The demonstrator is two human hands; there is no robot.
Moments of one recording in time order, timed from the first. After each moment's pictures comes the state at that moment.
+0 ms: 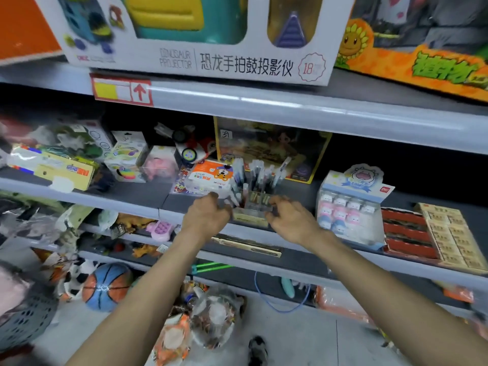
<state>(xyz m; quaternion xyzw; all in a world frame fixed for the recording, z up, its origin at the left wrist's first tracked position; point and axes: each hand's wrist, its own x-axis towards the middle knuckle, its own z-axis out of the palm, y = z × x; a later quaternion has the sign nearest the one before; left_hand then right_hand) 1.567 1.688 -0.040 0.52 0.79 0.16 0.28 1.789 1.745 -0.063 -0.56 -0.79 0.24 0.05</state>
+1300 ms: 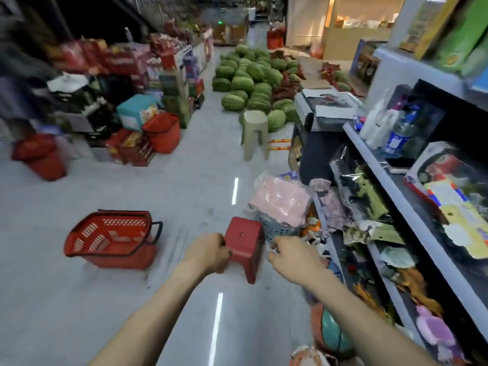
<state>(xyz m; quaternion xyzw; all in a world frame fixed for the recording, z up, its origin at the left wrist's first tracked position) 1.310 1.061 -0.006 -0.05 0.97 0.21 0.15 1.308 1.291 -0.020 0.10 -0.98 0.14 -0.07</state>
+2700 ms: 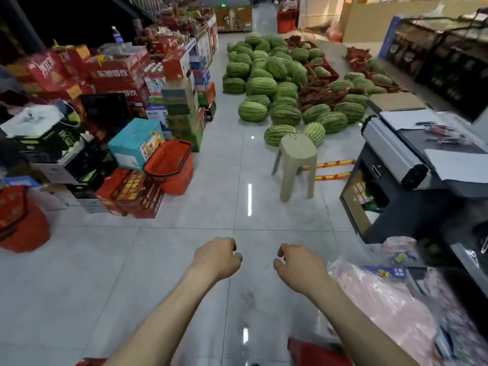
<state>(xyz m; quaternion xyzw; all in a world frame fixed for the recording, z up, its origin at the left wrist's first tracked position) 0.503 0.734 -0.025 -0.01 0.97 0.12 0.20 0.518 0.951 -0.051 0.03 -0.98 0.14 -0.14</state>
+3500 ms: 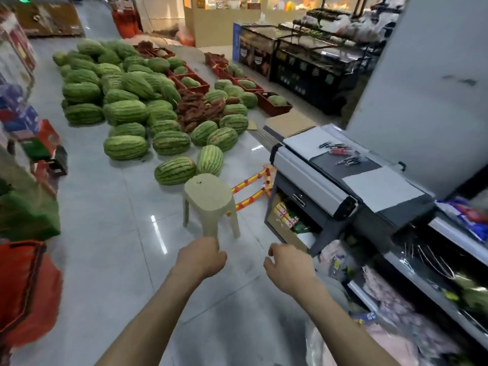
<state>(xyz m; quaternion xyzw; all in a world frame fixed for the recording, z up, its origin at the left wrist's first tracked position) -0.048 0.888 -0.022 0.25 0.94 0.07 0.24 0.091 1.064 -0.032 -0.25 -0.96 0.11 -0.07</state>
